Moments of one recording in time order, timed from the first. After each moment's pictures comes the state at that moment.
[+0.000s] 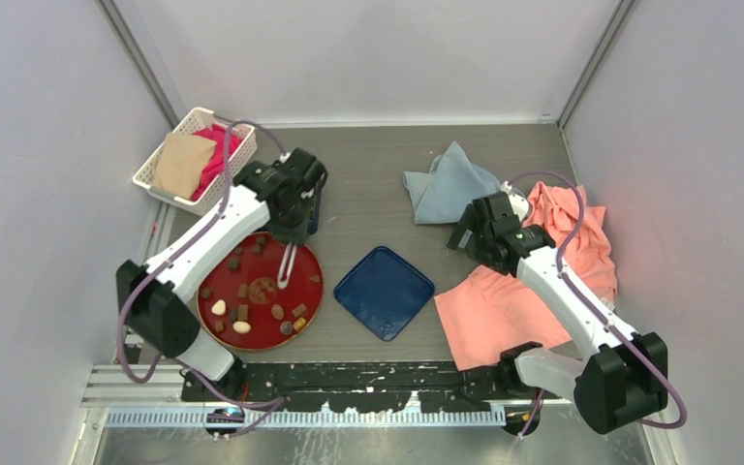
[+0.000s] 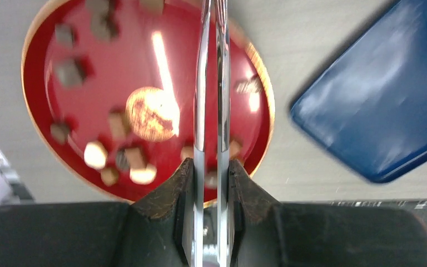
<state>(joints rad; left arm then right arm) -0.58 1.61 1.57 -1.19 -0.23 -0.39 0.33 1.12 0.85 -0.71 0.23 0.75</state>
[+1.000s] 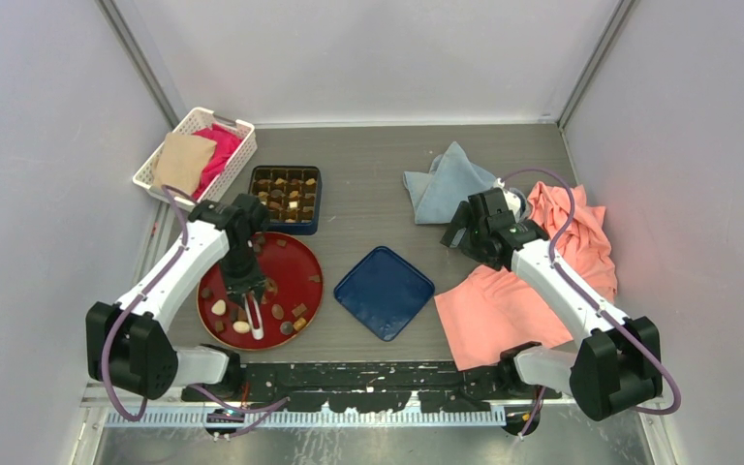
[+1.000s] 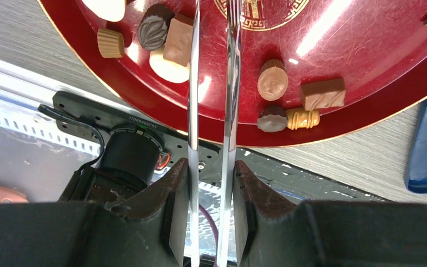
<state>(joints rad) -0.30 1.30 1.06 -1.37 -0.11 -0.70 0.33 1.20 0.87 -0.64 0.17 0.74</state>
